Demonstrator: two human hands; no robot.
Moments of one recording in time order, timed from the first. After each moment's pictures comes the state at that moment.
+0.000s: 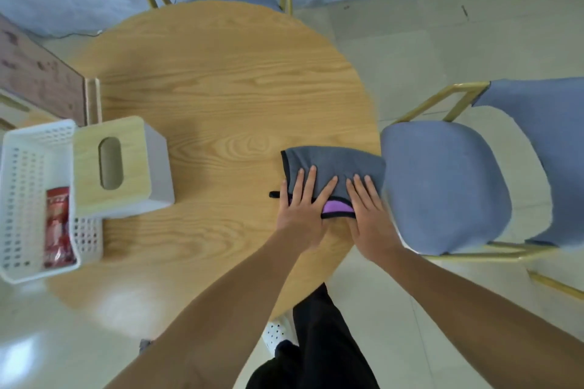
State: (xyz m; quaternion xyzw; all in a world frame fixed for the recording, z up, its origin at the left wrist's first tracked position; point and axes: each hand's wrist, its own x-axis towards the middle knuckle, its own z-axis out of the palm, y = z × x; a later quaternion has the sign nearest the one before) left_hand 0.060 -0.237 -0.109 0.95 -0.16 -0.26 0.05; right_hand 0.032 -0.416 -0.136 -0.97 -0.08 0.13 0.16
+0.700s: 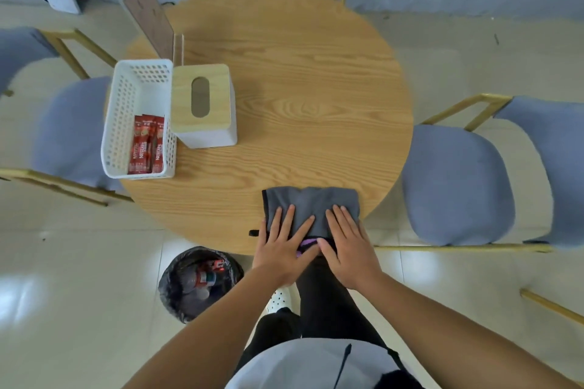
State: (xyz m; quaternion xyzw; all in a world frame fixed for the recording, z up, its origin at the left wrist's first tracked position) left_hand -0.144 -0.125 -0.087 0.95 -0.05 -0.28 0.16; right_hand -0.122 -0.312 -0.089 -0.96 -0.15 0.21 0.14
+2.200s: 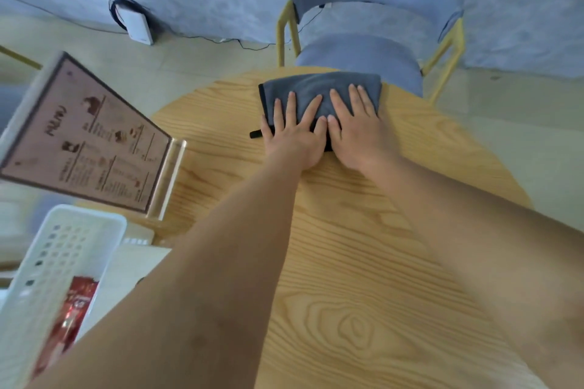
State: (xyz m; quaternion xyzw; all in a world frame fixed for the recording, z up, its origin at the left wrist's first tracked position) left_hand 0.446 -0.003 -0.123 0.94 0.23 -0.15 0.18; right_hand 0.496 -0.121 -0.132 -0.96 -0.24 0.08 0.10
